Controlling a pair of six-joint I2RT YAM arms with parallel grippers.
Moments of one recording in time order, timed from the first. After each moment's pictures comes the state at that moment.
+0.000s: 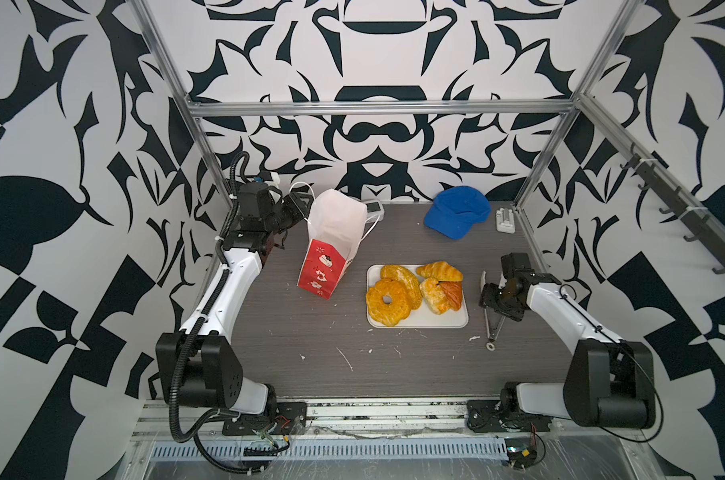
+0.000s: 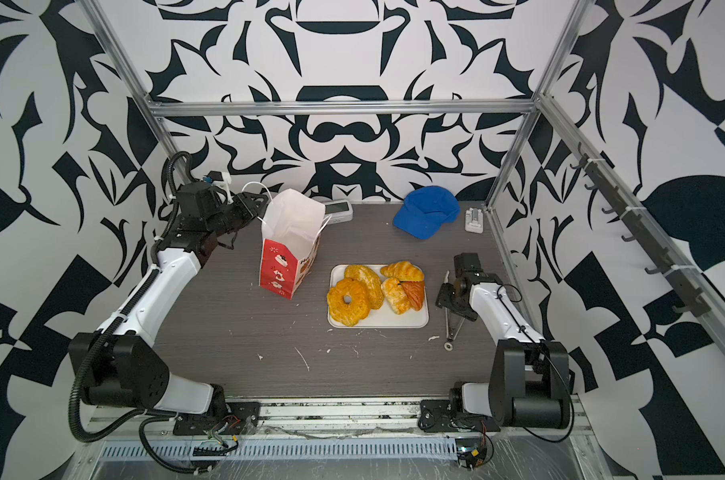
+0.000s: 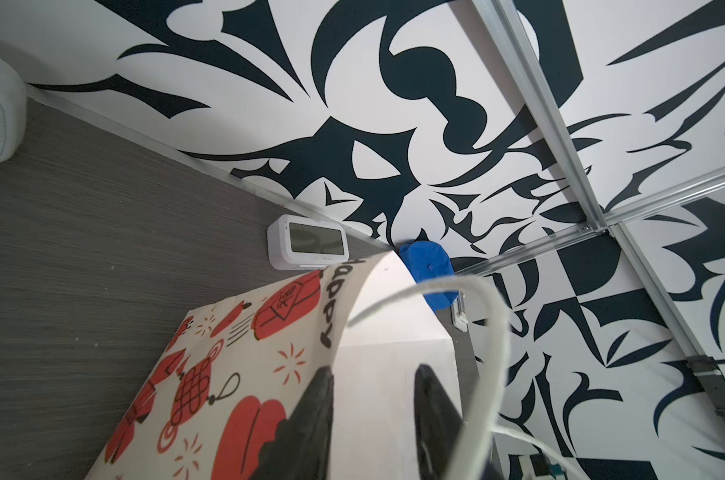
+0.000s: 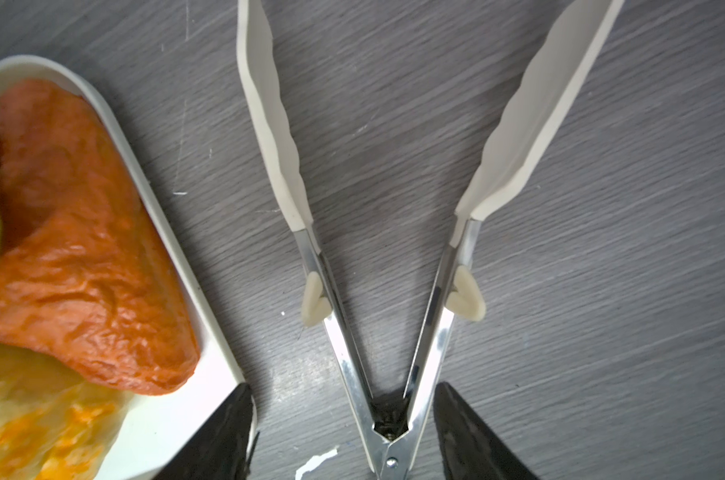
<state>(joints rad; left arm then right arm) -0.10 1.46 1.31 -0.19 0.40 -0.70 -0.06 1.33 0.82 -0.75 0.01 0.38</state>
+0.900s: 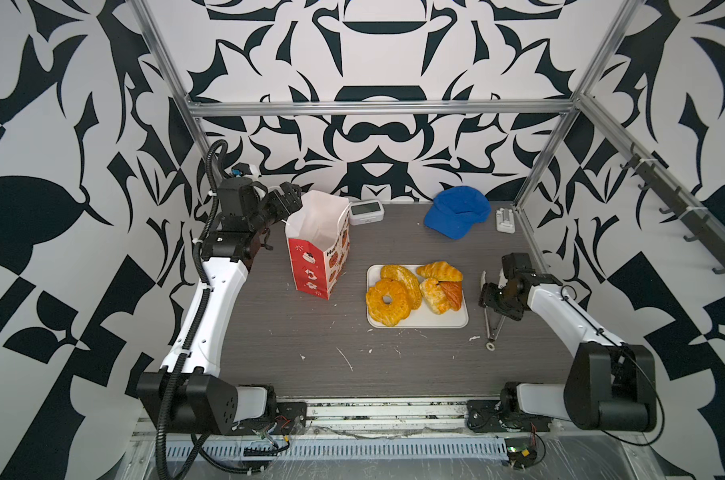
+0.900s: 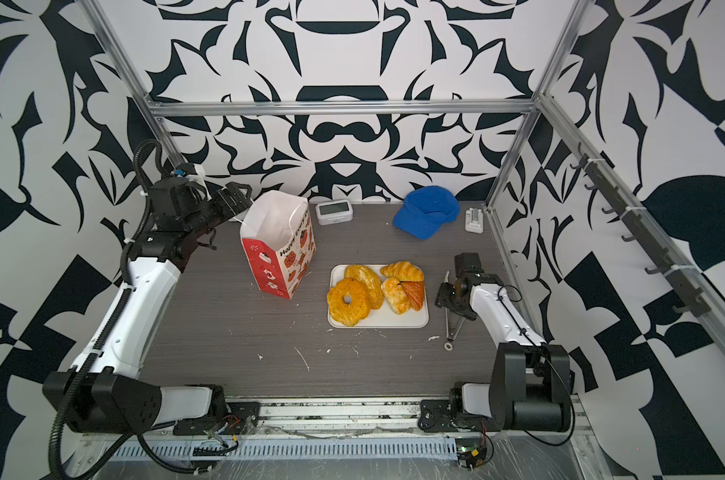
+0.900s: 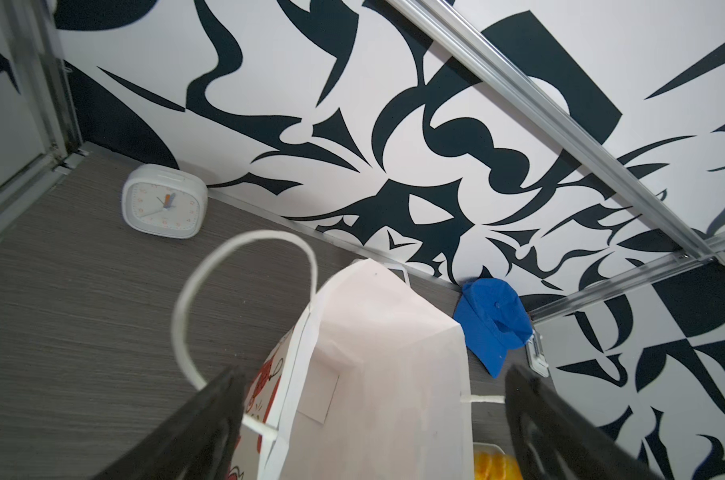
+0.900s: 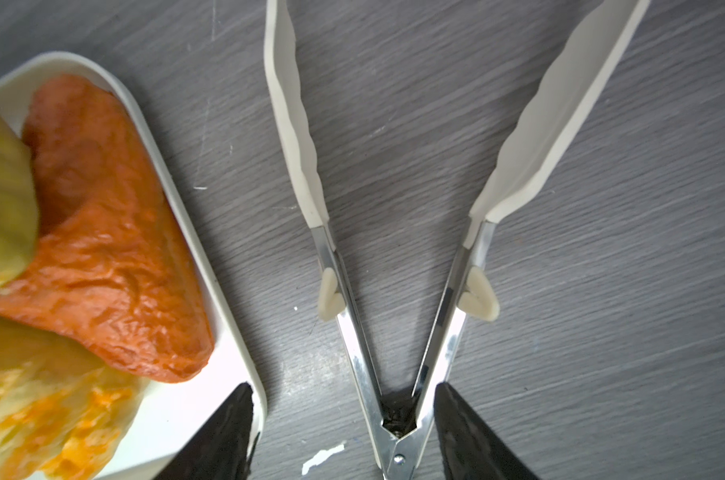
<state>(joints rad) -0.07 1.32 1.41 -0.42 0.17 -0.52 -0.06 1.30 0.82 -0.75 -0.02 0.36</state>
